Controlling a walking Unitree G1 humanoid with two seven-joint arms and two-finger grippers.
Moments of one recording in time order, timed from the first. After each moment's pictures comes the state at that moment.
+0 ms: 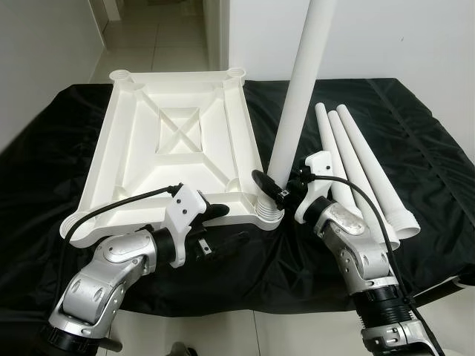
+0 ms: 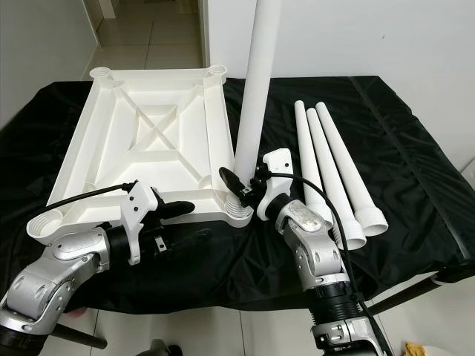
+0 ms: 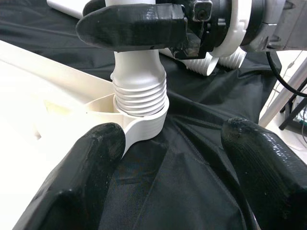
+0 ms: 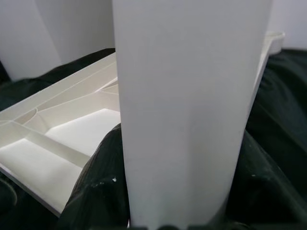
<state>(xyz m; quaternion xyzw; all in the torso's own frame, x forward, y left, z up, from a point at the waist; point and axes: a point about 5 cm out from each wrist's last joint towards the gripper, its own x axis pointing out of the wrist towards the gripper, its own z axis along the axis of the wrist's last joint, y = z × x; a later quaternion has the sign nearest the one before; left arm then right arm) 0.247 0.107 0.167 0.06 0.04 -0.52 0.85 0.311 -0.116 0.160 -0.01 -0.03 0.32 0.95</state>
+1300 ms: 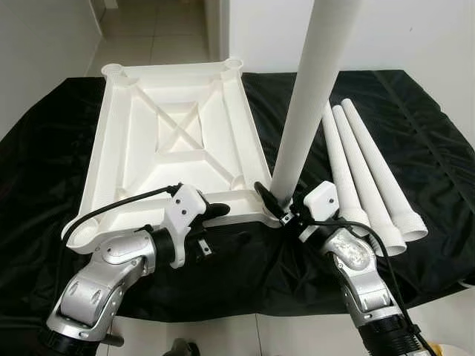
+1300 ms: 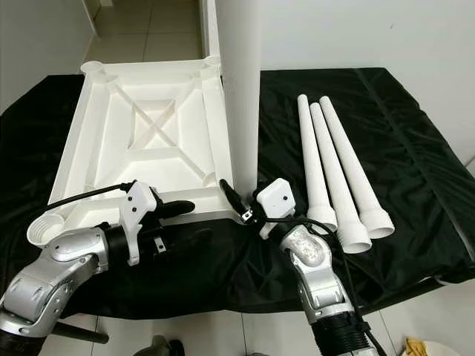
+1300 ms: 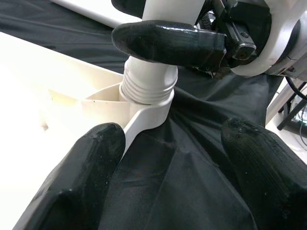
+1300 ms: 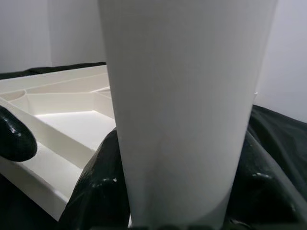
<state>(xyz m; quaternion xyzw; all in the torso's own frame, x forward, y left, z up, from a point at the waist) 0.244 0.107 0.170 0.07 0.03 -0.52 0.85 0.283 -0.124 0.152 -0.11 -0.16 0.30 0.93</state>
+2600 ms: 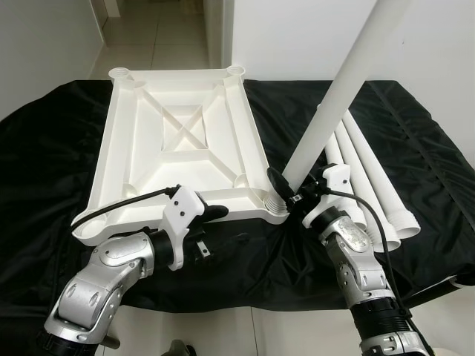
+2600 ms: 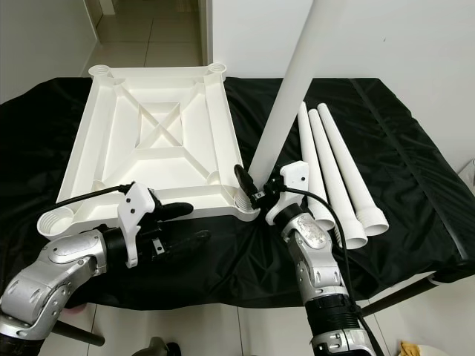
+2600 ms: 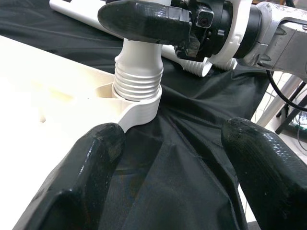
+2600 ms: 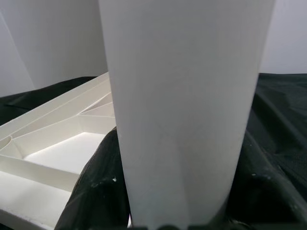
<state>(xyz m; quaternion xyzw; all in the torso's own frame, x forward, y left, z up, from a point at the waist) 0.242 0.109 0.169 0.06 0.04 -0.52 0.85 0.309 -0.138 0.146 0.03 -0.10 0.25 0.96</state>
